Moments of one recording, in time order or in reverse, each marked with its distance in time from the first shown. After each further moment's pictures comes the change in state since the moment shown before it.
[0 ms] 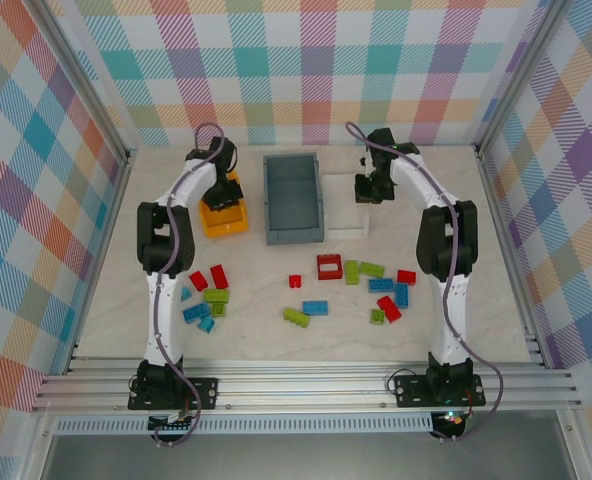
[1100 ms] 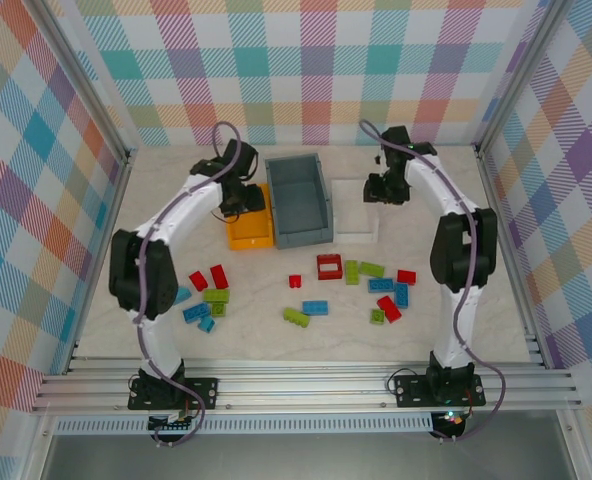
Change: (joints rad) left arm -0.184 -0.517 -0.406 0.109 -0.055 -0.035; right arm -0.032 -0.196 -0.140 -0.009 0.071 0.017
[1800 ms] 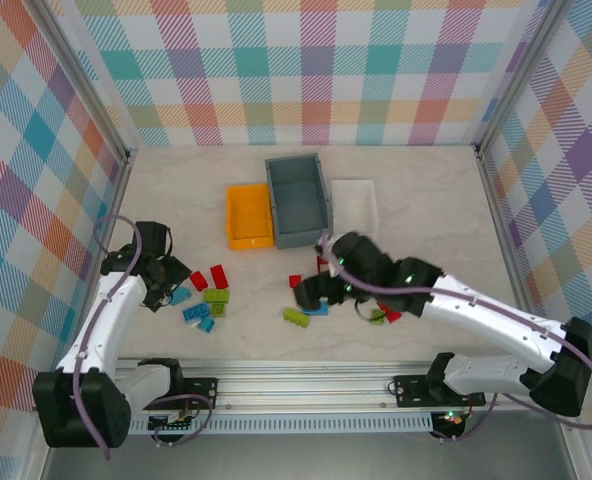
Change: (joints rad) left arm 0.383 -0.766 -0.854 -0.089 -0.012 -0.376; right arm 0.822 -0.906 -0.869 0.382 -0.005 0.322
